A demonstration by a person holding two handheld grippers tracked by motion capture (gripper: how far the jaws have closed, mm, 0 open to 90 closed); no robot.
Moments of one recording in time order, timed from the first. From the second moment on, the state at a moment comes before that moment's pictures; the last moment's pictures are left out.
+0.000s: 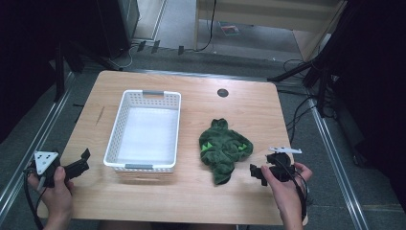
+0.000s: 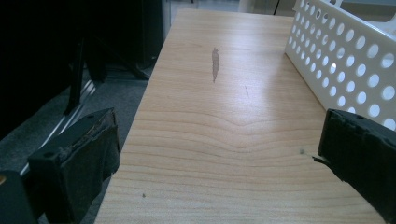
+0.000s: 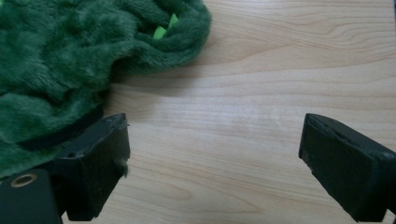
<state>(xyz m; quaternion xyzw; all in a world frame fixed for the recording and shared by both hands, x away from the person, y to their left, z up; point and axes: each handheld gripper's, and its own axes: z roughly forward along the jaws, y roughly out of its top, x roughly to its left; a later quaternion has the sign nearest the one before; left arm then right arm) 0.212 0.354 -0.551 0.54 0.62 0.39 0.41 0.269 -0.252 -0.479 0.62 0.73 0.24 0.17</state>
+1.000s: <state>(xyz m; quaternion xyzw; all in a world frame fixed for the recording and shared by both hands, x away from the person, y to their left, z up) 0.212 0.356 -0.551 0.55 0.63 0.38 0.41 0.330 -0.135 -0.473 0.60 0.76 0.22 0.12</state>
